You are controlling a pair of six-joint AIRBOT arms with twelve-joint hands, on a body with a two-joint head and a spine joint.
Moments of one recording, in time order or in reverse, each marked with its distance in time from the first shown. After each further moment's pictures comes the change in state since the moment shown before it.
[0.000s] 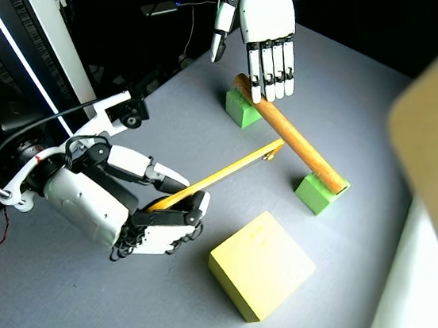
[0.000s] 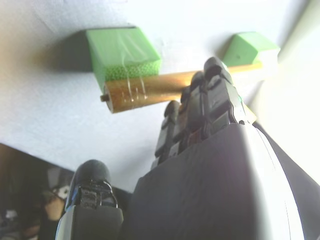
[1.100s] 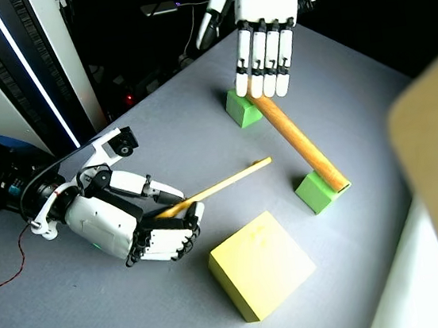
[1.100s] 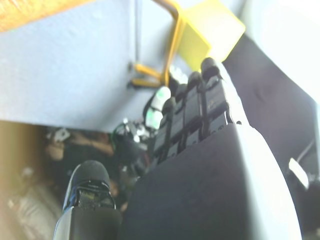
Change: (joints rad) left arm -0.087 -0.023 0.088 -0.043 -0.470 0.085; right arm -0.189 -0.123 0.227 -0.430 -0.038 0.236
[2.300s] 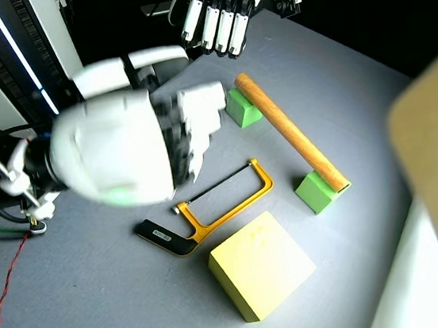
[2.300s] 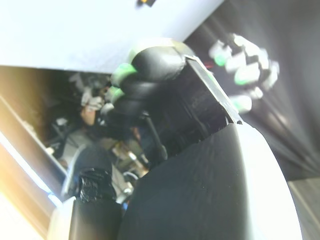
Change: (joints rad) left arm 0.014 -0.005 0.014 0.133 -0.280 -0.025; right arm 0.376 0.257 0.143 -1.279 -0.282 0.352
